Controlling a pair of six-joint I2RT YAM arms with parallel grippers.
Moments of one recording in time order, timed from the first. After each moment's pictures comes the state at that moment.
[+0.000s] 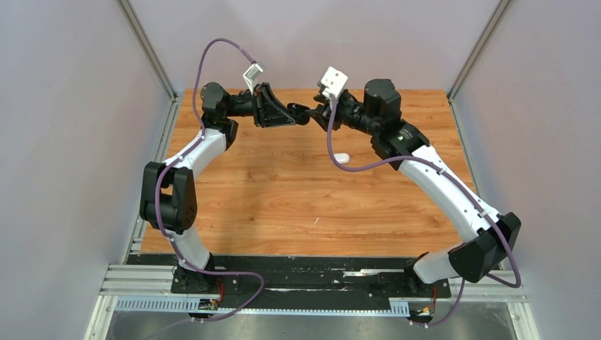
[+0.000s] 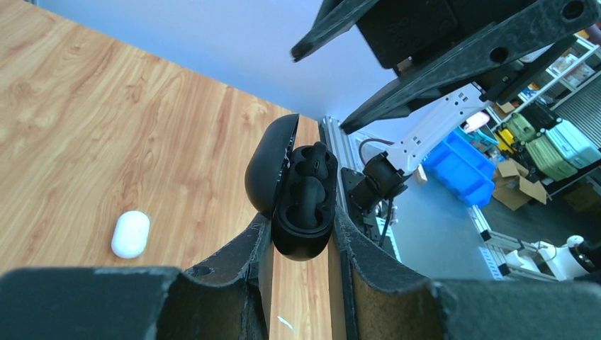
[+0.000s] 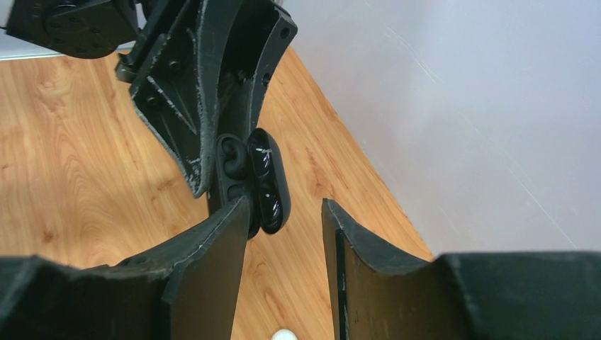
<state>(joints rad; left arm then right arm) -0.23 1.75 1.32 0.91 1.37 -0.95 0.60 1.44 1.50 -0.16 -0.35 -0.40</state>
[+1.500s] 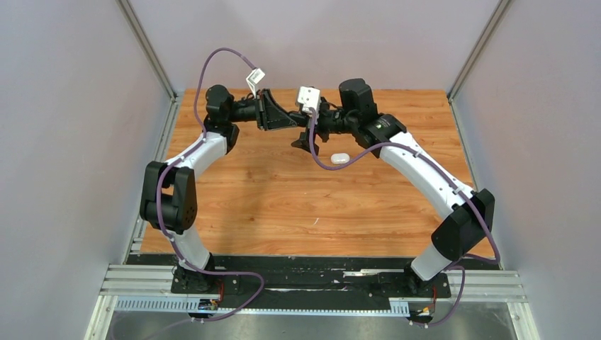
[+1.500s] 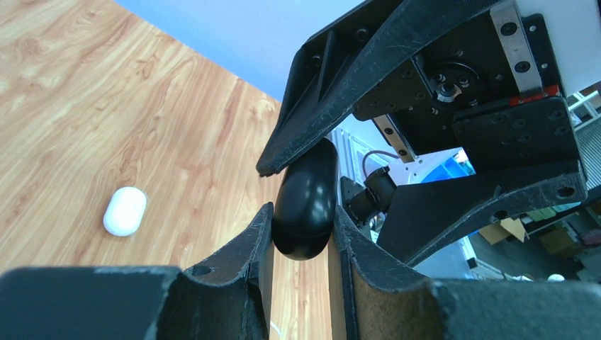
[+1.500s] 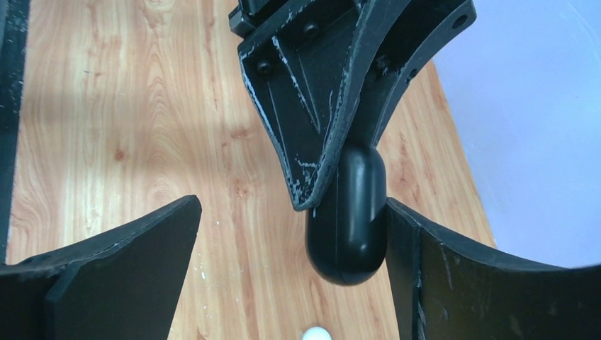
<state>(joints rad) -0.23 1.75 1.26 0.79 1.30 -0.90 0.61 1.61 1.61 -0.38 -0.64 -0.55</state>
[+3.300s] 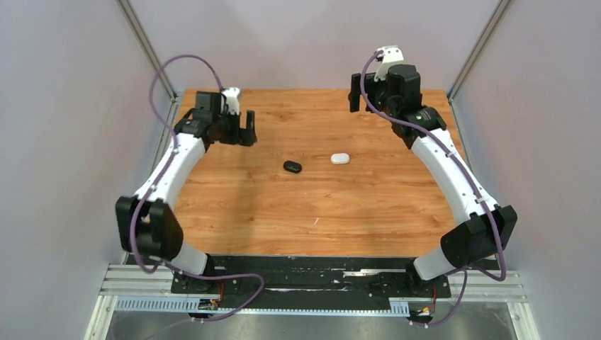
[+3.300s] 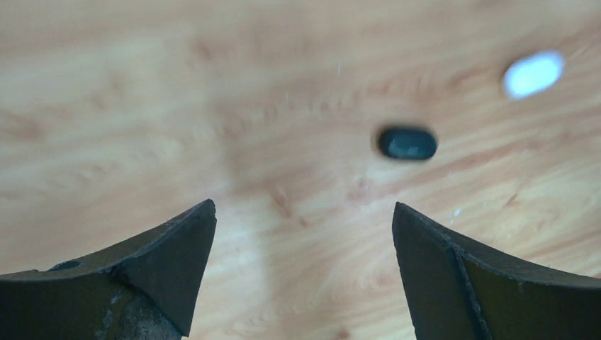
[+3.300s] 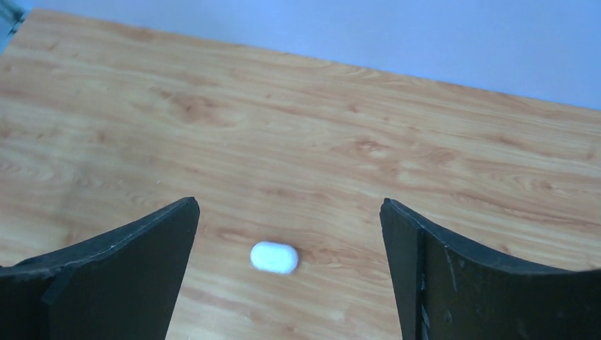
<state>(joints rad) -0.18 1.58 1.34 -0.64 0.21 -0.05 0.35 1.51 1.59 -0.42 0.04 0.08</state>
